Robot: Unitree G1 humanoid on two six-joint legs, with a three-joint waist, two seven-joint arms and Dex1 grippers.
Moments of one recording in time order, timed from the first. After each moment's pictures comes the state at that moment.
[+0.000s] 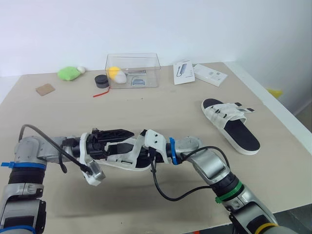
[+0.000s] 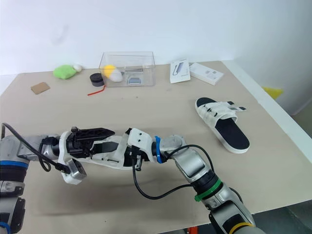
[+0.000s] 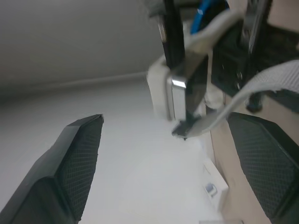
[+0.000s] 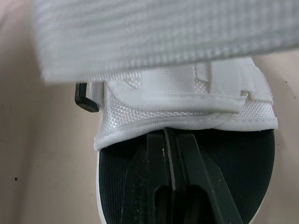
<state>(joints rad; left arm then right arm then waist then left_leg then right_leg) -0.51 0.70 0.07 0.29 1.04 -1.60 0.18 -0.57 -0.34 0.51 -0.07 0.12 0.54 0.95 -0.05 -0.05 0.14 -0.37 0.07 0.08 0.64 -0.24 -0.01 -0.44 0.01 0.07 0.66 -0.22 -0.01</state>
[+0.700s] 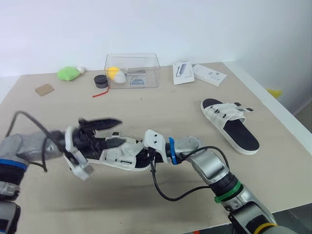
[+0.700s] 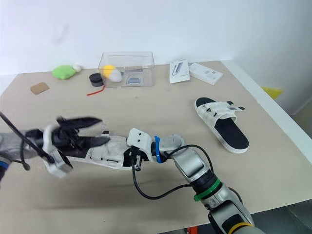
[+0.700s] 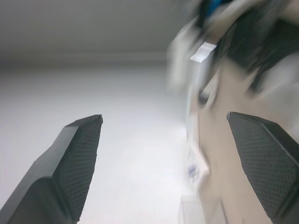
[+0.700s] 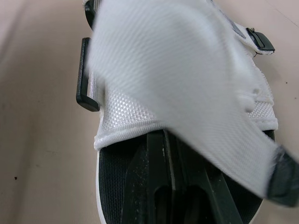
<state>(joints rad) -0.54 1.01 -0.23 0.37 0.42 -1.36 -0.04 -0.57 -0.34 0.51 -0.06 0.11 0.53 0.96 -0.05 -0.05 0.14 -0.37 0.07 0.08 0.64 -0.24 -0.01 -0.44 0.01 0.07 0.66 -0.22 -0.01</state>
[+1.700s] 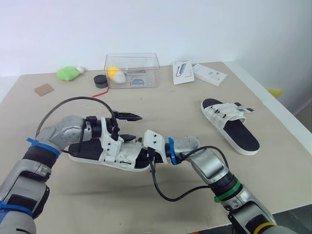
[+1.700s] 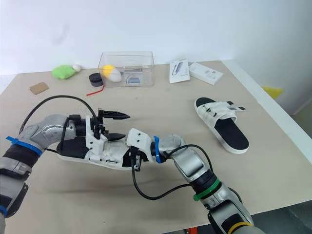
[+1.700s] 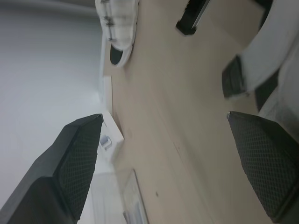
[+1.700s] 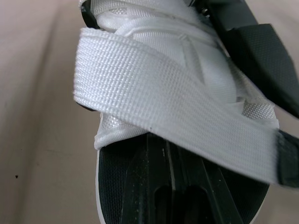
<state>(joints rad) -0.79 0.75 -0.38 0.61 0.47 -1.17 -0.52 -0.57 -0.33 0.51 -0.06 0.11 0.53 0.96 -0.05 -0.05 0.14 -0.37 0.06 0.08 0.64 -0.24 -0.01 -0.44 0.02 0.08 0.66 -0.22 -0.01</state>
